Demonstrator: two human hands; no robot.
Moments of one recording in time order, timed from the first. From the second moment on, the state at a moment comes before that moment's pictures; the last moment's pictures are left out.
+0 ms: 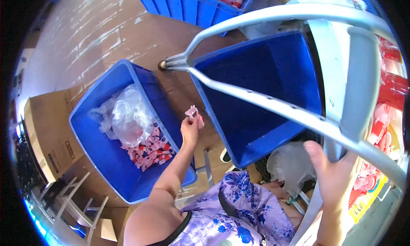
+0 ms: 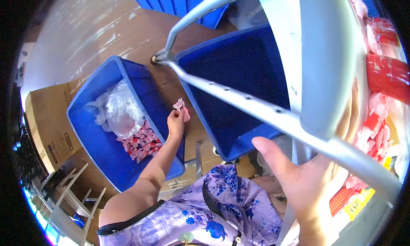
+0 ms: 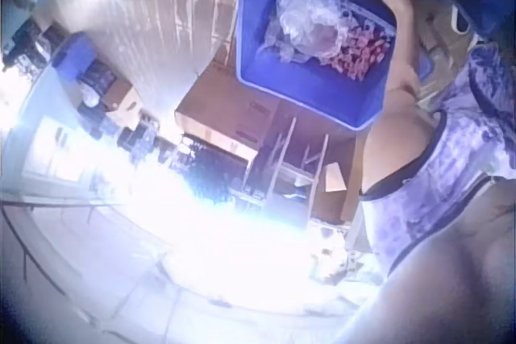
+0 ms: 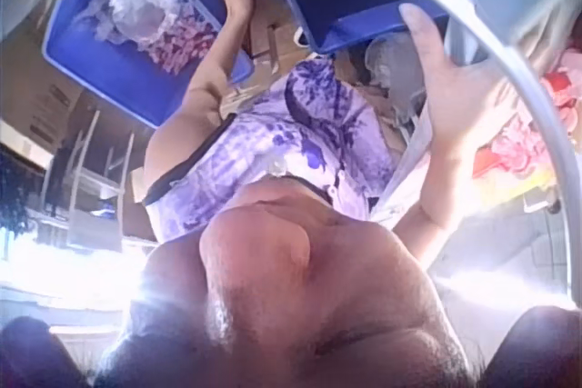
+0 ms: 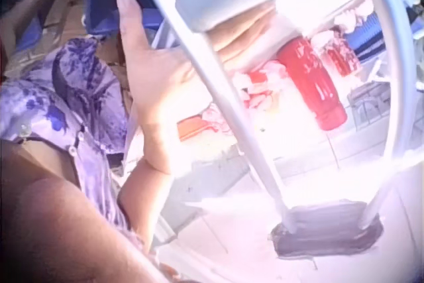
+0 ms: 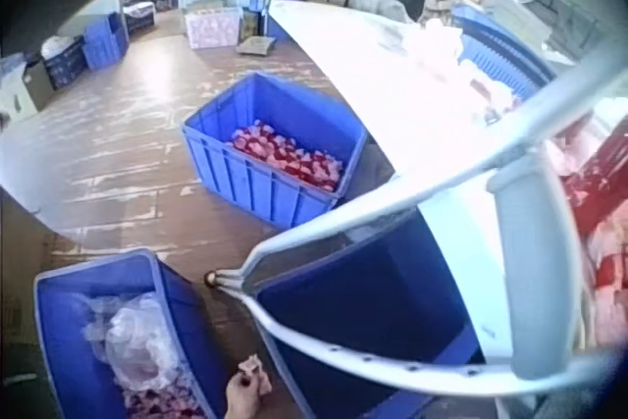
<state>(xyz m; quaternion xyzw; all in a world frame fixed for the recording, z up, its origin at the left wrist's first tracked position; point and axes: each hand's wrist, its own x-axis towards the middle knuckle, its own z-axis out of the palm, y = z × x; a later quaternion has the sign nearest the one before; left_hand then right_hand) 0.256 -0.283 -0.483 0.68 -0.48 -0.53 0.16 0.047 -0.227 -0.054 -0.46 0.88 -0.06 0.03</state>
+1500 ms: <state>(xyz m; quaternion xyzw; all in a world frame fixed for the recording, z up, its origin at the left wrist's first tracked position) 0.283 -0.342 -0.420 0.52 -0.49 -0.68 0.17 0.011 -0.274 -0.063 -0.53 0.68 -0.51 -0.05</state>
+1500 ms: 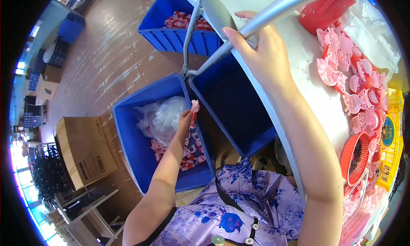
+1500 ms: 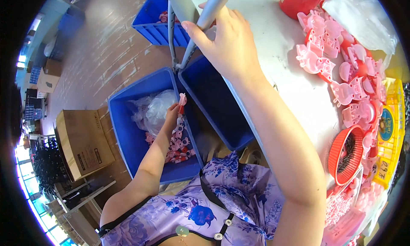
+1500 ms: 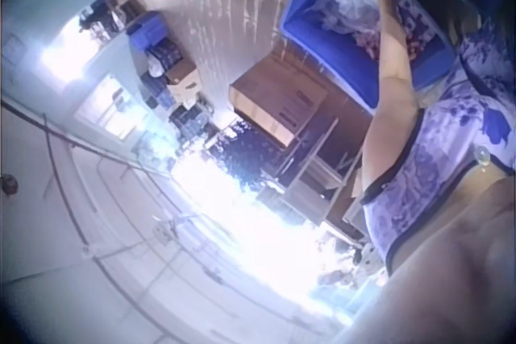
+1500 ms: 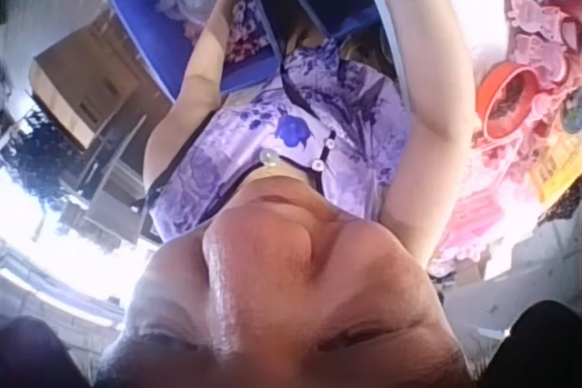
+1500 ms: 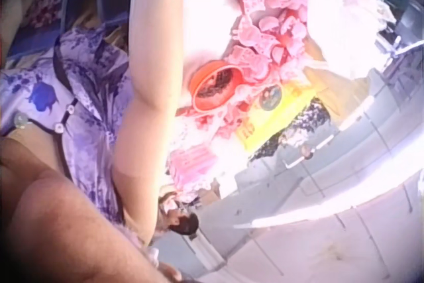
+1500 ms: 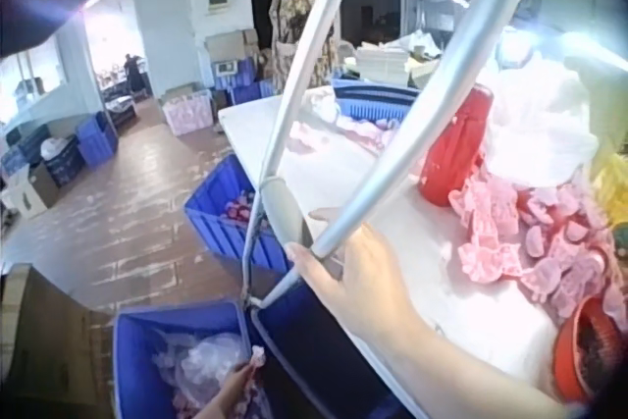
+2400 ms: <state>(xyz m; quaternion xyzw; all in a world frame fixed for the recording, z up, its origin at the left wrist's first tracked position) 0.418 -0.212 -0.391 0.46 -0.74 -0.49 0.07 0.021 -0.323 -0.041 -0.41 0.73 -0.55 0.02</state>
